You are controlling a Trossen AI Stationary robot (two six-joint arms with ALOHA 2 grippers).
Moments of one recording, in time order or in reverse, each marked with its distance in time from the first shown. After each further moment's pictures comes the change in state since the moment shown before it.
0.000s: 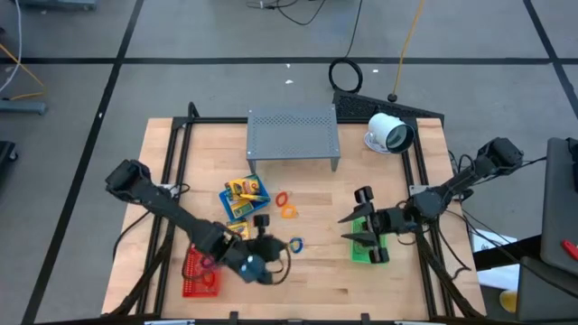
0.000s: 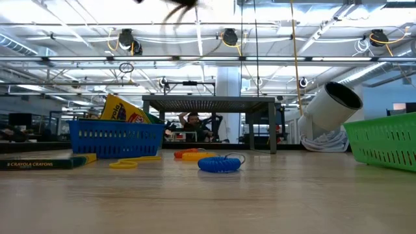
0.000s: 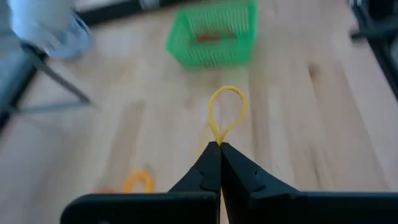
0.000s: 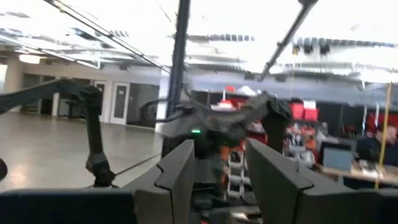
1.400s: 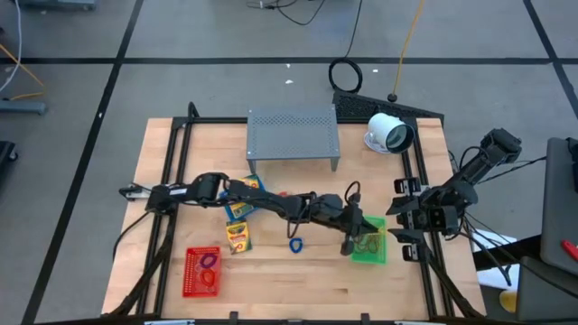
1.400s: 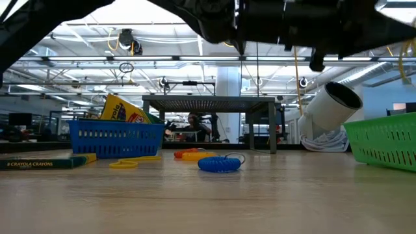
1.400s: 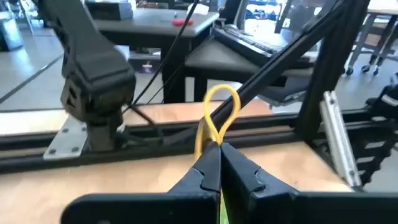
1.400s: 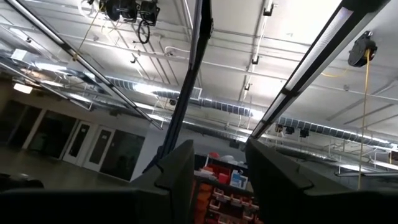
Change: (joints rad) left arm 0.432 0.730 0.627 0.741 0.739 0.231; right arm 0.189 -0.212 0.000 0.107 0.061 -0.381
